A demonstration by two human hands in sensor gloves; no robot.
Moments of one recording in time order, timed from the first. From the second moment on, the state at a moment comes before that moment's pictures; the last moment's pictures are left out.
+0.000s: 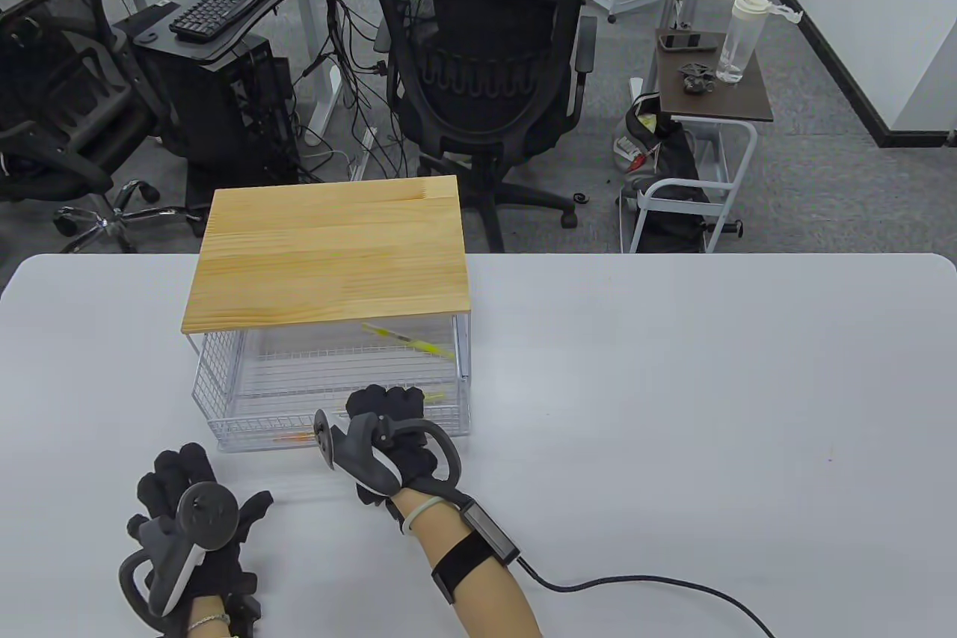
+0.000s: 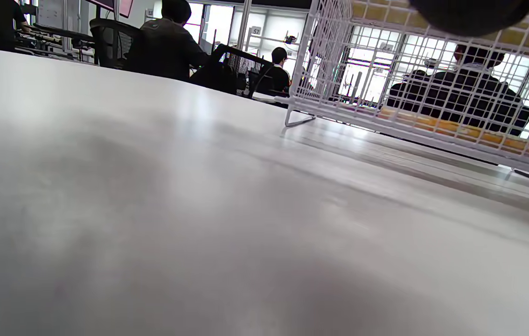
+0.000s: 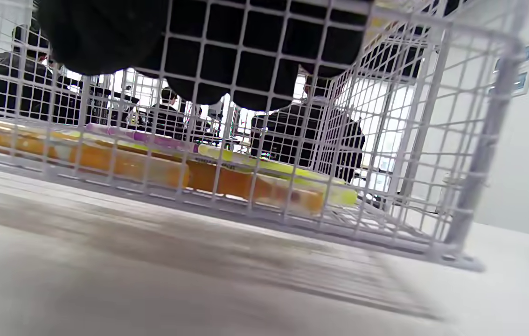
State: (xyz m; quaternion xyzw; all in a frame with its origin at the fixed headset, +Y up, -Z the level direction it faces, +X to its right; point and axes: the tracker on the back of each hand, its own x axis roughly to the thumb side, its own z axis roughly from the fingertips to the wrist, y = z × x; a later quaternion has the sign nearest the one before) left_hand -0.345 -0.753 -0.273 0.00 0.18 0.12 0.98; right_hand -0.144 -0.725 -0.383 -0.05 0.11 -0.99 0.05
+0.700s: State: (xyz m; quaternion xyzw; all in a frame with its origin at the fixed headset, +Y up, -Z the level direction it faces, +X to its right) left_hand -0.335 -0.744 -0.282 0.02 0.16 0.09 0.98; right_hand -0.156 -0.730 -0.443 0.05 0.04 -1.00 0.07
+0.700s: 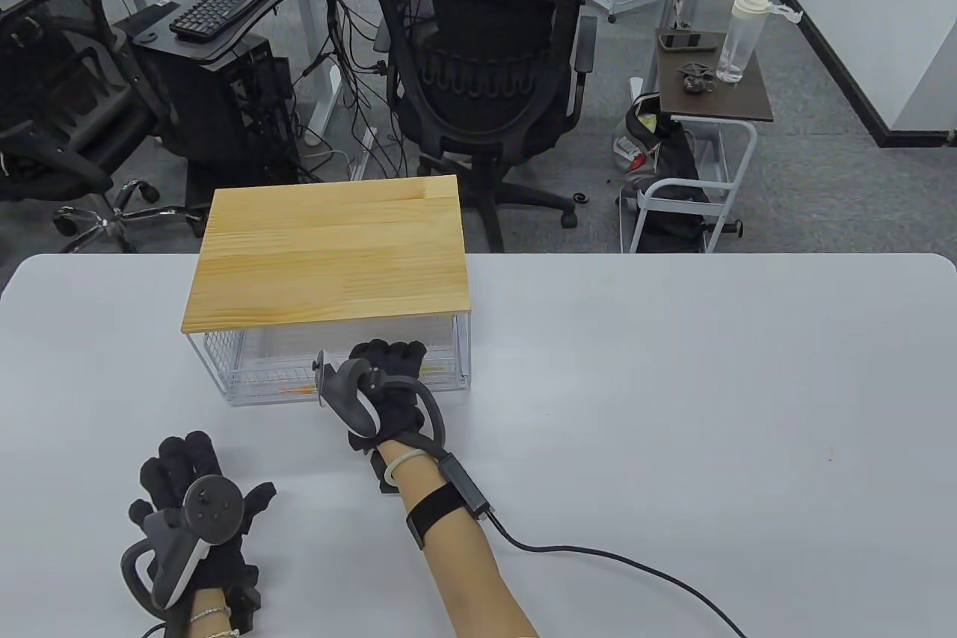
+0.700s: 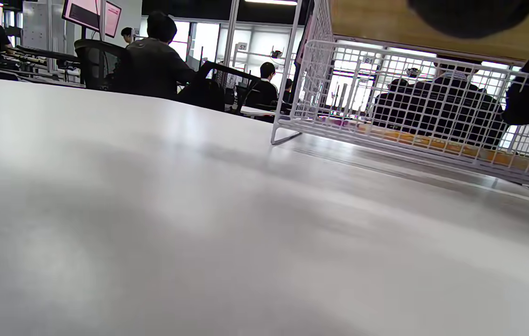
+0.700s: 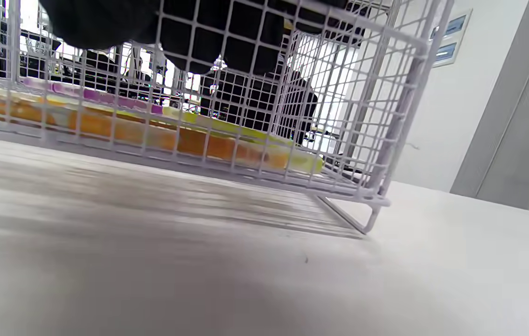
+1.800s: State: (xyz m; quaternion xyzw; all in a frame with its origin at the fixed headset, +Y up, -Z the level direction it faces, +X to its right) left_hand -0.225 -0.721 -0.292 0.07 -0.04 -0.07 0.99; right_hand 0.053 -0.725 -0.315 -0.12 0.14 -0.98 0.01
